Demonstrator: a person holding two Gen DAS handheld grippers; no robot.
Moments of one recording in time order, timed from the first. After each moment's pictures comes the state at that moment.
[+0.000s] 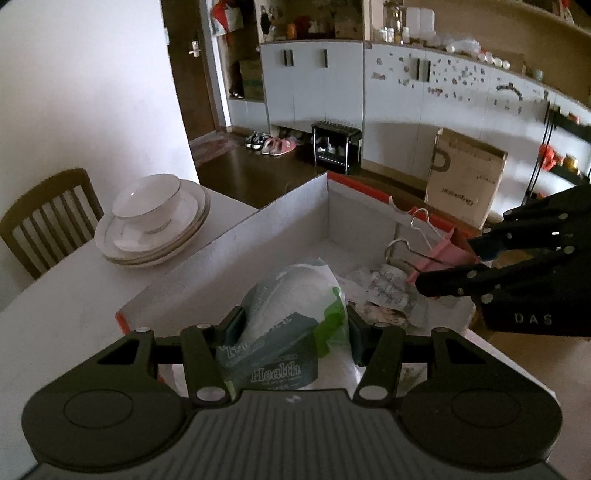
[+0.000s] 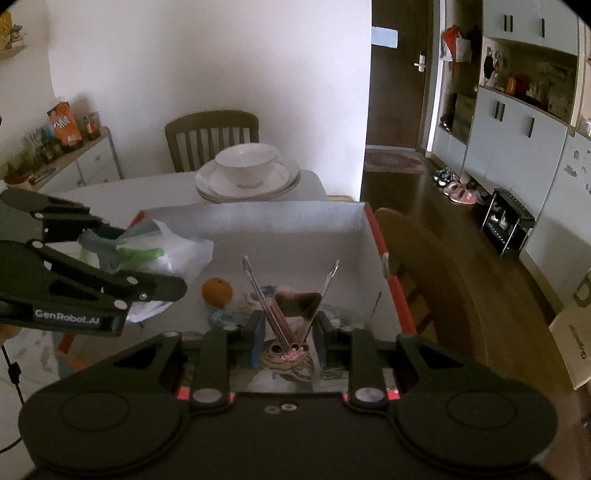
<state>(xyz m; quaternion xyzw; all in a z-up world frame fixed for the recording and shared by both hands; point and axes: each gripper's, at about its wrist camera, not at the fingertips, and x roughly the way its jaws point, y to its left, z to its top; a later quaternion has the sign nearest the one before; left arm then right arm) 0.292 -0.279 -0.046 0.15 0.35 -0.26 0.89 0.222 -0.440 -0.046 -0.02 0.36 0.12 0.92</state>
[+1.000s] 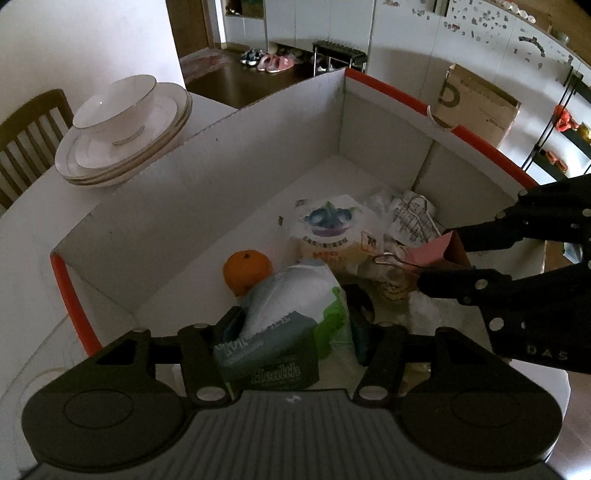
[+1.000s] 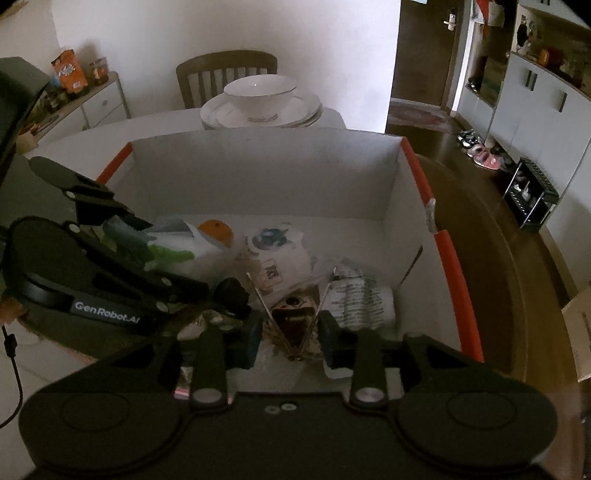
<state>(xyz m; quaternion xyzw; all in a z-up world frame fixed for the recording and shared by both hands) 0.329 -0.285 -0.101 0.15 0.49 -0.25 0.82 0.252 -0.431 -0.086 -0.05 0.45 0.15 0.88</state>
